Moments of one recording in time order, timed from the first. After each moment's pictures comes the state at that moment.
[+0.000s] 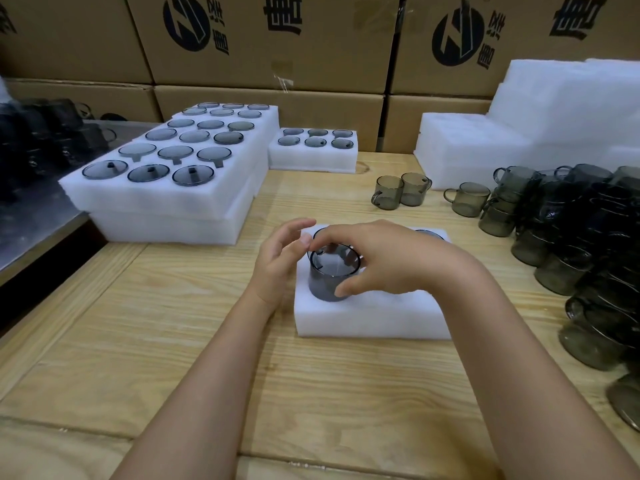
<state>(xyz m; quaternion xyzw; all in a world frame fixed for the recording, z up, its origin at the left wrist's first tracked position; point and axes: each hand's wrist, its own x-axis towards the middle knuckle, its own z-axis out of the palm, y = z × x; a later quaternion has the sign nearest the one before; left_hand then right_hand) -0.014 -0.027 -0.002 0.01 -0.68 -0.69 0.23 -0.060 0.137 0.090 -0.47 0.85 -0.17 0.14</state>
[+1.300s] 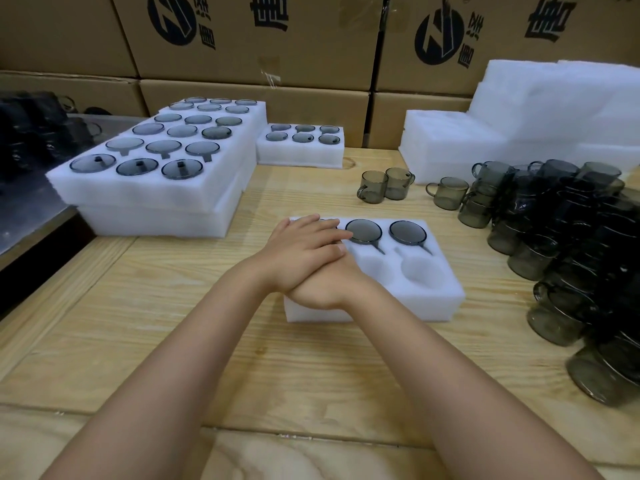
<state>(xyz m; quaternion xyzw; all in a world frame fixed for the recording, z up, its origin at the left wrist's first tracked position) -0.010 -0.005 0.044 -0.04 -0.97 -0.24 0.01 -0.035 0.083 0.033 -0.40 0.91 -0.08 0.05</state>
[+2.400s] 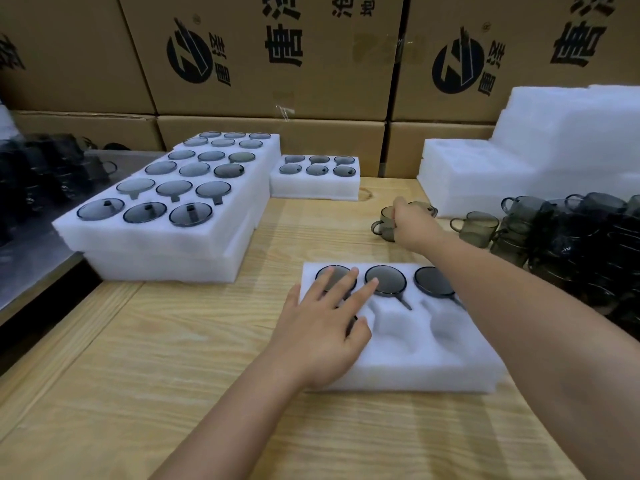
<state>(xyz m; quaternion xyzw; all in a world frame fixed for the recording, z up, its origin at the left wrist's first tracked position) -0.005 0.010 0.020 0.00 -0.99 -0.13 0.02 -0.244 0.116 0.046 -0.24 0.96 -0.13 -0.01</state>
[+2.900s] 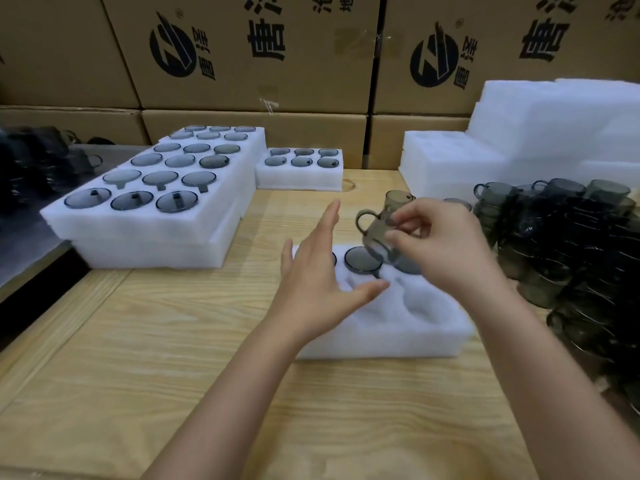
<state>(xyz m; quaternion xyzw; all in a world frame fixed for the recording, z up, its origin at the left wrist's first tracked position) -0.007 0.034 0.045 0.00 -0.90 -0.38 0.22 -0.077 0.184 0.101 -0.25 0.85 -0.44 -0.12</state>
